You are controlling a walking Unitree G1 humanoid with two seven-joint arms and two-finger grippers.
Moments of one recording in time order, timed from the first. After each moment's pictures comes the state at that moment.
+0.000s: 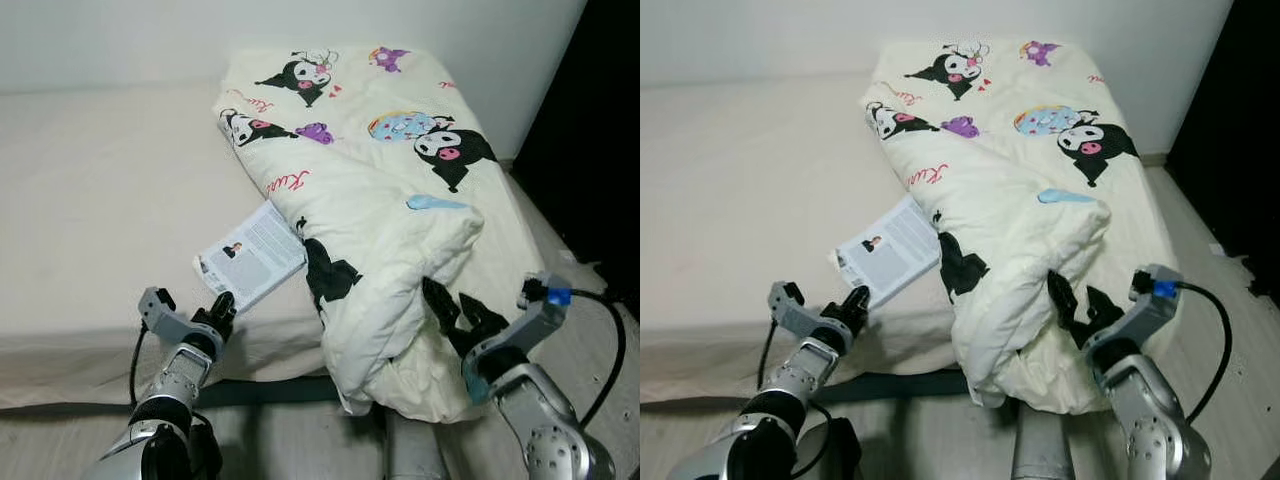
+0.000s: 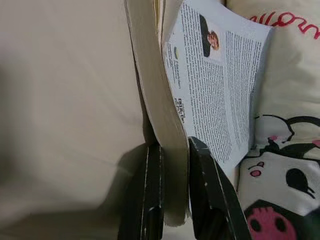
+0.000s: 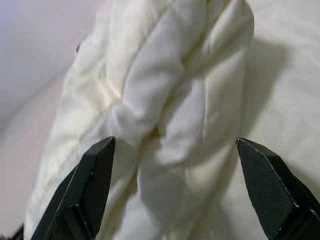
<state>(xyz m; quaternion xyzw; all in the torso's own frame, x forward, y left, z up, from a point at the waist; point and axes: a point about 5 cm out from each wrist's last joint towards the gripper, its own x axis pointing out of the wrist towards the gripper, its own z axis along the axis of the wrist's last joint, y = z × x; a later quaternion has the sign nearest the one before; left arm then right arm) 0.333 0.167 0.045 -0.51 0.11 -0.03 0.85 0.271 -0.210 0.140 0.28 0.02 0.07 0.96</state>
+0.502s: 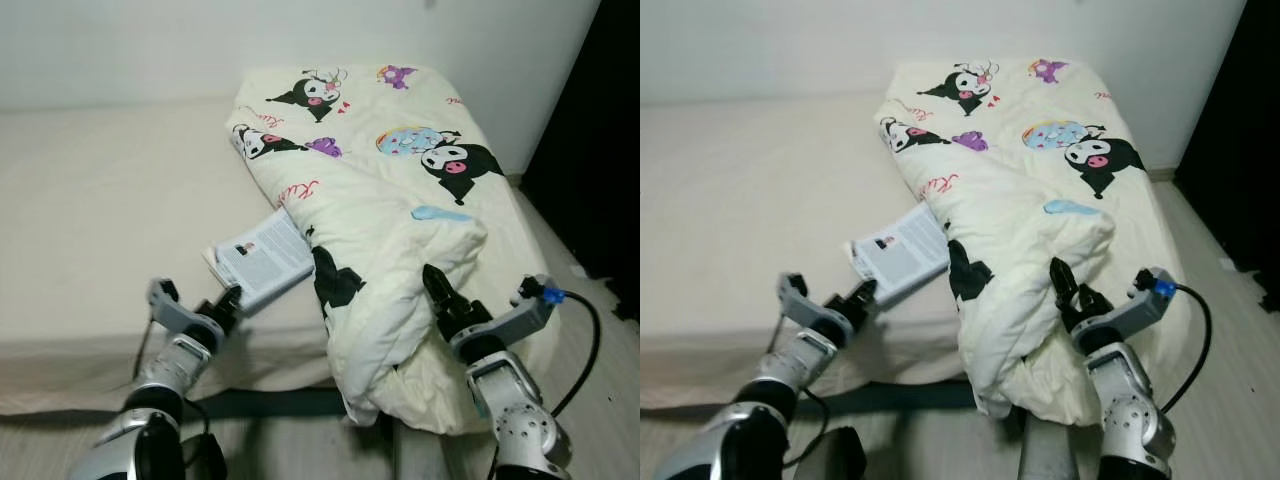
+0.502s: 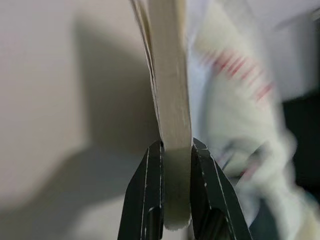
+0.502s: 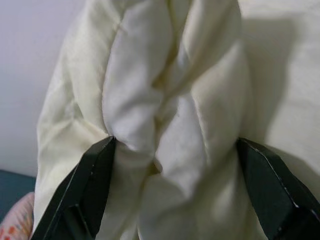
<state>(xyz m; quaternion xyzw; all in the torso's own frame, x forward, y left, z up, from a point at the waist) 0.365 0.208 0.108 -0.47 0.03 -0.05 0.88 0.306 -0.201 0.113 0.41 0.02 0.03 0.91</state>
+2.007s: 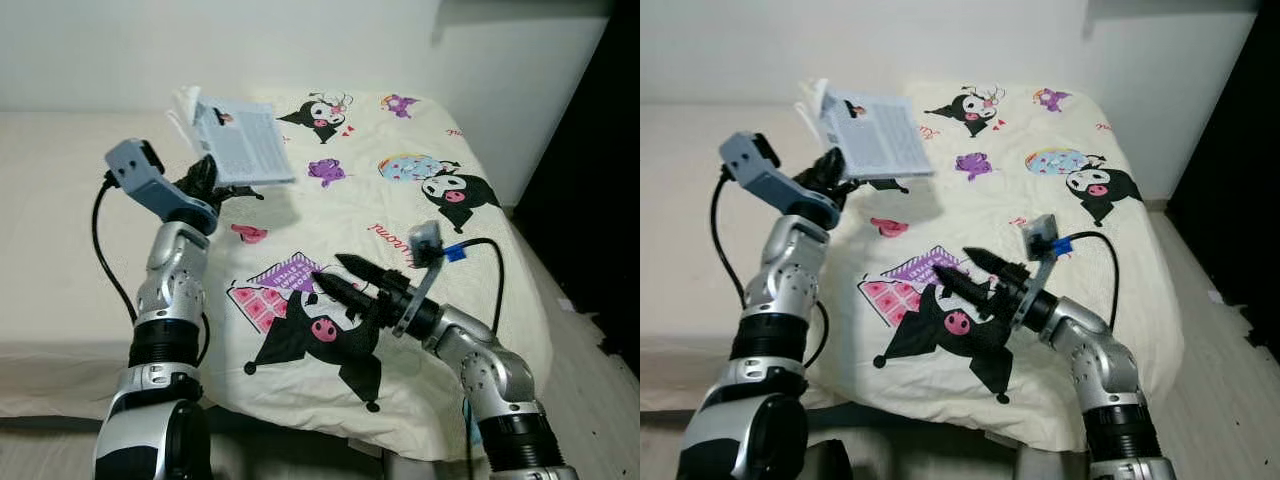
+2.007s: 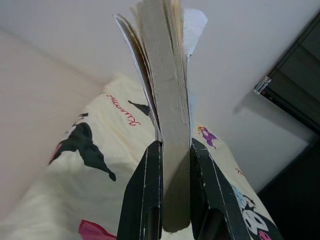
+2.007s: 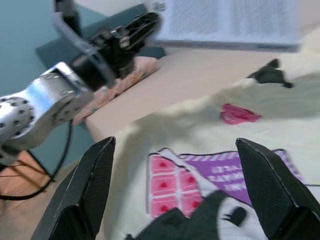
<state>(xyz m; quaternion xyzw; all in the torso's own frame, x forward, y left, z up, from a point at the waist) 0.382 0.169 0.230 -0.28 -0.17 -0.03 0.94 0.314 -0.138 0.162 0.17 0.00 0.44 0.88</state>
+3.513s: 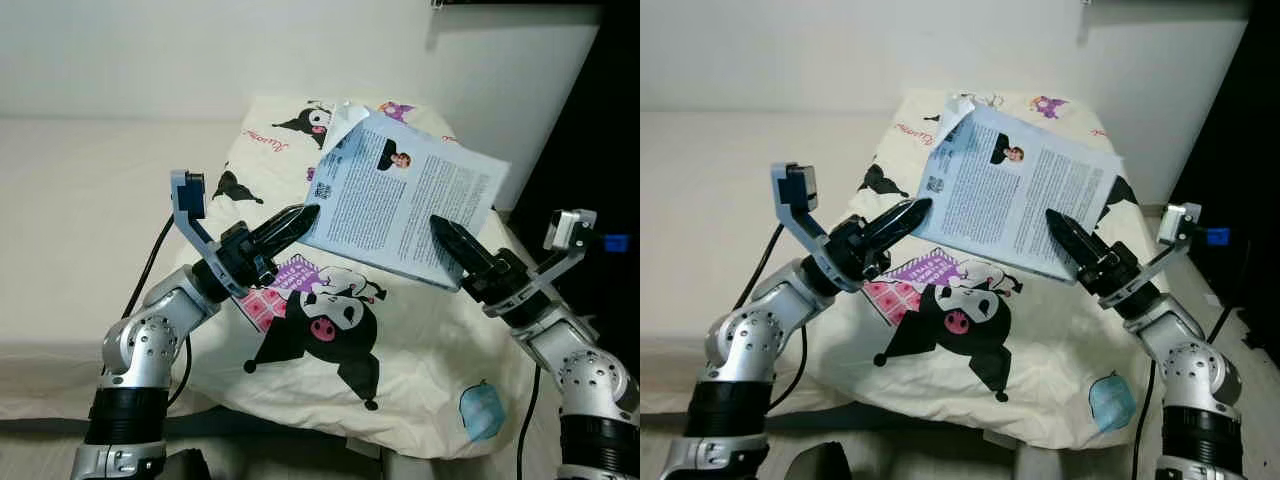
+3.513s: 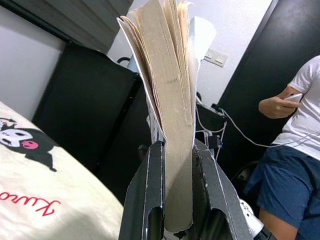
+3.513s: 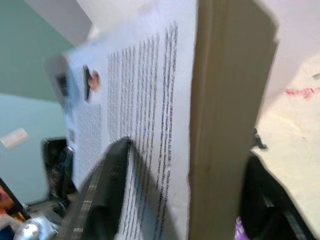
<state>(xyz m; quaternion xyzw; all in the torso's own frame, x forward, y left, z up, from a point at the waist) 0.303 0.120 0.228 -0.30 -0.13 -0.54 0.77 0.299 -0.226 0.198 0.36 -0.11 0.40 0.84</state>
